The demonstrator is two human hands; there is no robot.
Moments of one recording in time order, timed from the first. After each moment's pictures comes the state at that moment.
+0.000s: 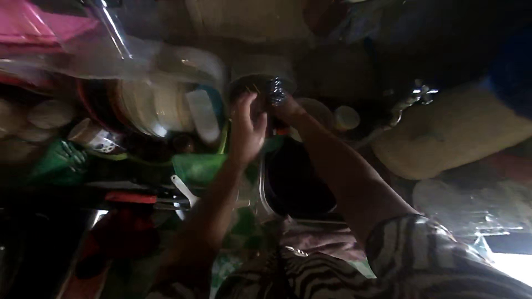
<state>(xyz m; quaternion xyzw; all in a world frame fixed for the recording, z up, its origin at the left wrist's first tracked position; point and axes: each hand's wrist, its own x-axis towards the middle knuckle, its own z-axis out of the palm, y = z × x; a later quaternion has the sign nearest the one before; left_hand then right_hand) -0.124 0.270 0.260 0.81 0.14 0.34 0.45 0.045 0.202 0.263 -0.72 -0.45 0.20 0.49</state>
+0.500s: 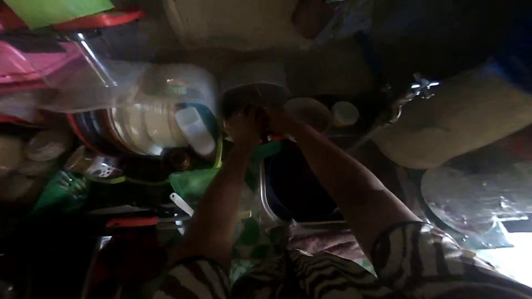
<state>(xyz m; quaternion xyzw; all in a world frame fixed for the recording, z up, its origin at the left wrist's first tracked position) -0.032 0.305 0.206 0.93 0.26 0.13 0.21 0.076 0.203 0.227 -0.82 -0.46 0.22 0.27</state>
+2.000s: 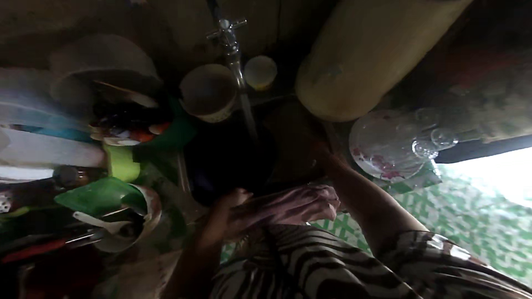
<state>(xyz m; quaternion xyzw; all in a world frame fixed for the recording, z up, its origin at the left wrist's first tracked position) -0.082 0.020 0.061 0.82 0.17 -0.48 0.27 0.137 -0.249 0.048 -0.92 -0.02 0.33 0.22</state>
